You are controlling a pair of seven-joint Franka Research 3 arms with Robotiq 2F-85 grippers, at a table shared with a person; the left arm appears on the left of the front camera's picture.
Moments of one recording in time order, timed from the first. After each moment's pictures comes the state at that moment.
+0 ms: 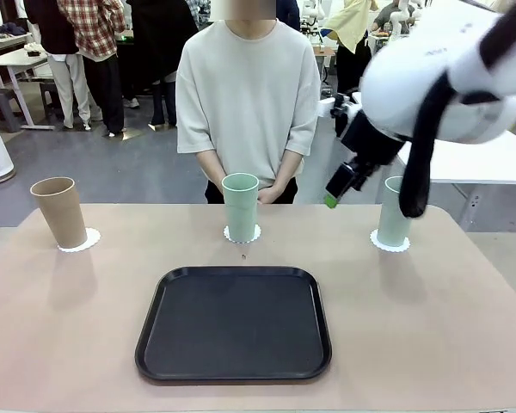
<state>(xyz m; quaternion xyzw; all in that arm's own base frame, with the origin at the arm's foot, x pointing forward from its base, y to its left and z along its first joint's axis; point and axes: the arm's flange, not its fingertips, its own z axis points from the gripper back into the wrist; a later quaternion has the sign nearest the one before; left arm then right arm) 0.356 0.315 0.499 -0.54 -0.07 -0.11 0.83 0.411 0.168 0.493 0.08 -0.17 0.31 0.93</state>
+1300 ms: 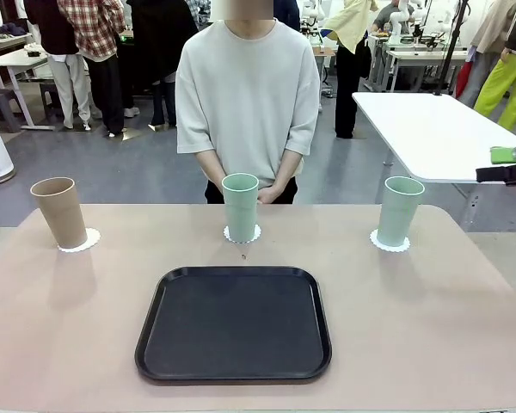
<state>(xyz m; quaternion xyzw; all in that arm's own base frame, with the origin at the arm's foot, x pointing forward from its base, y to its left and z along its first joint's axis) 0.355 0.315 0.499 -0.54 -0.08 -0.11 0.83 0.363 -0.124 0.477 0.55 -0.33 0.19 0.75</state>
